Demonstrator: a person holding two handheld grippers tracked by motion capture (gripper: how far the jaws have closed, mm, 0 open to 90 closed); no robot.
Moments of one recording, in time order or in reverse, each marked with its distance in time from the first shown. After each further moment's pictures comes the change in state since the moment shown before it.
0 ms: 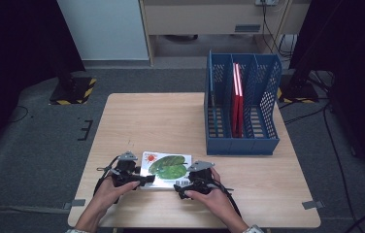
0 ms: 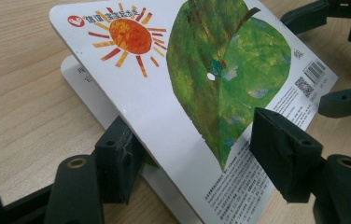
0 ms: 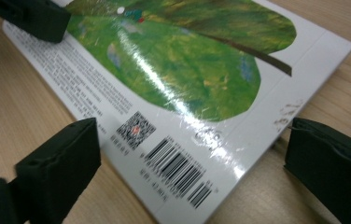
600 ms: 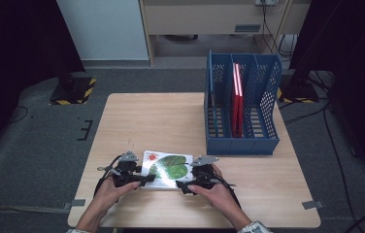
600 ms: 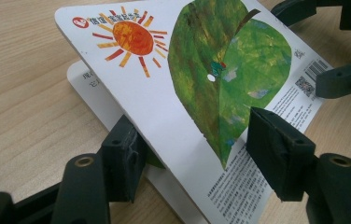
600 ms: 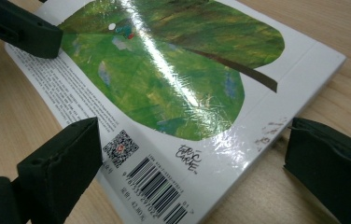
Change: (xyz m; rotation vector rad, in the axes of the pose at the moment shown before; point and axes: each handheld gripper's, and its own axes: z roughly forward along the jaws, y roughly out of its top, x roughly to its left) left arm -0.003 0.002 -0.001 -0.018 0.020 0.051; right arm -0.017 0.005 0.001 -0.013 0.048 0.046
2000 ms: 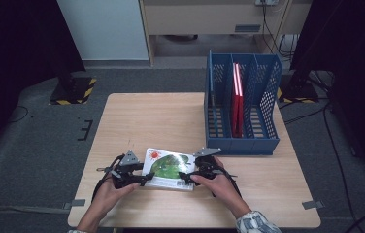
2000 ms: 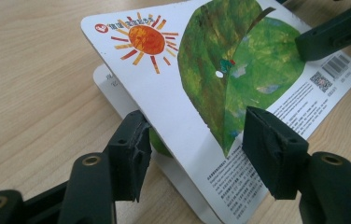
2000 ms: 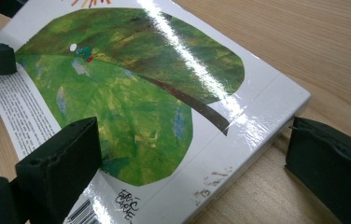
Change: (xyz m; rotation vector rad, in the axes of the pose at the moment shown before) left arm -0.008 0.002 -0.006 -0.016 0.094 0.120; right arm -0.026 0.015 0.006 0.006 0.004 0.037
